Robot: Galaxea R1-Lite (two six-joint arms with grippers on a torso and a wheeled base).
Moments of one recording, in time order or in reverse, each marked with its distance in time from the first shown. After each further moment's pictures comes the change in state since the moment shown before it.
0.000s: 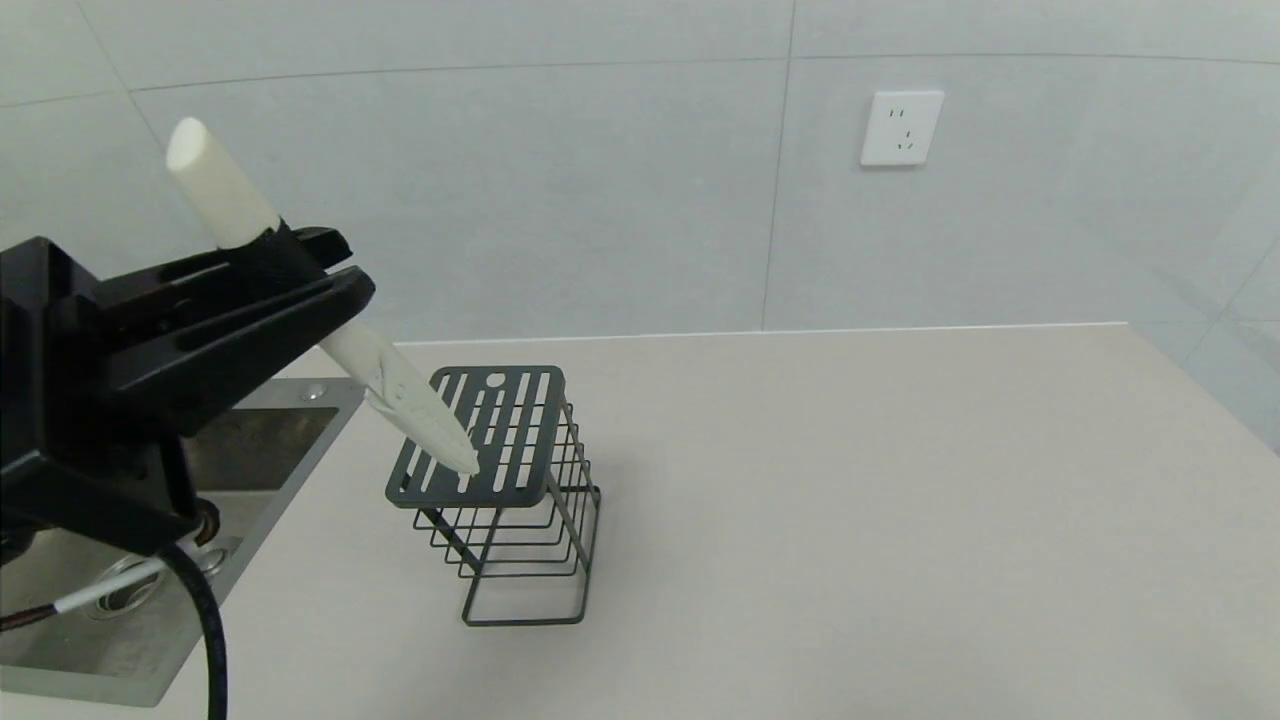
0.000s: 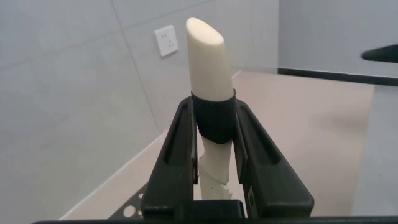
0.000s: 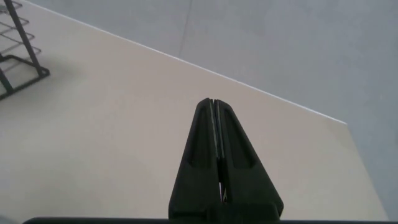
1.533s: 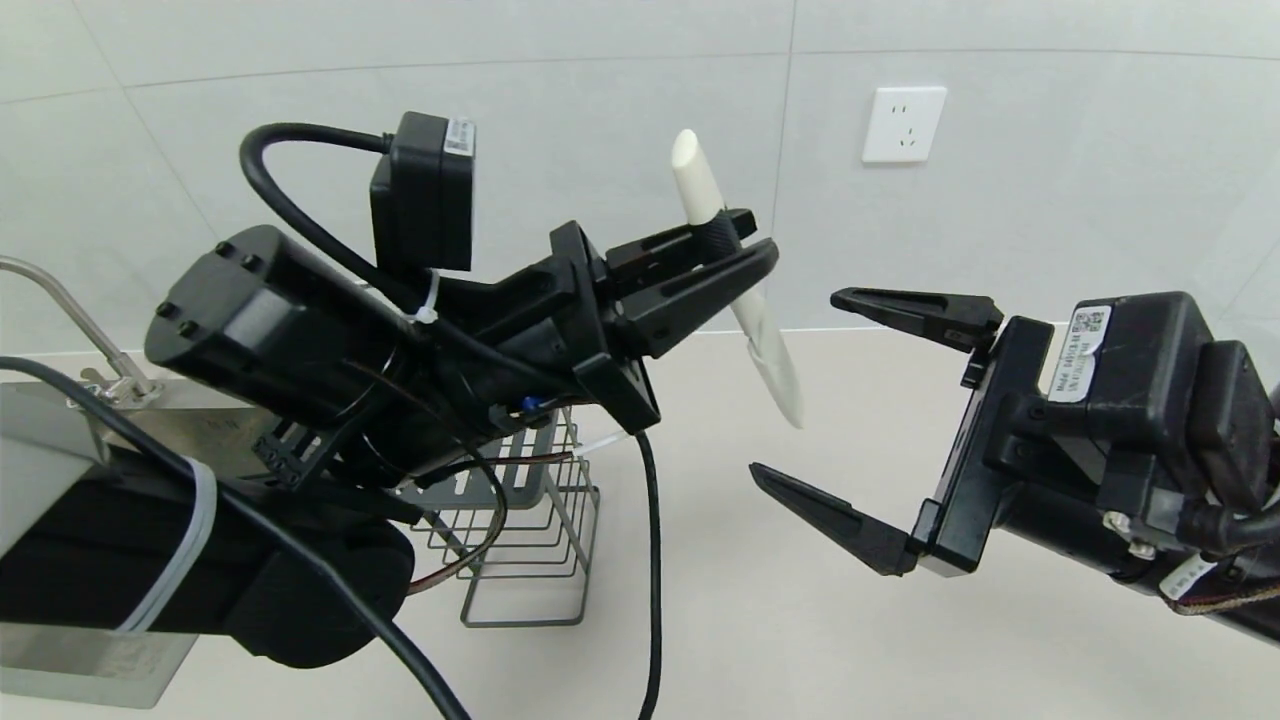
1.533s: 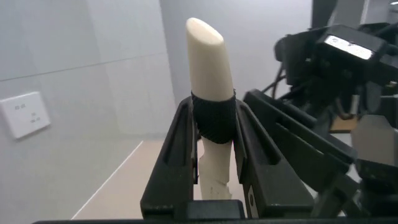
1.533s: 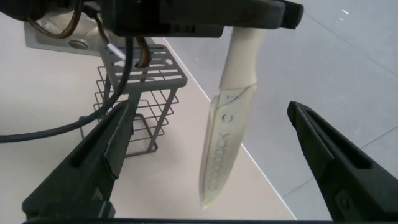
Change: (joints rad) left arm -0.256 0.717 -0.292 -0.713 -0.150 -0.316; right arm 0.645 1.100 -0.607 -0.527 0.117 -0.305
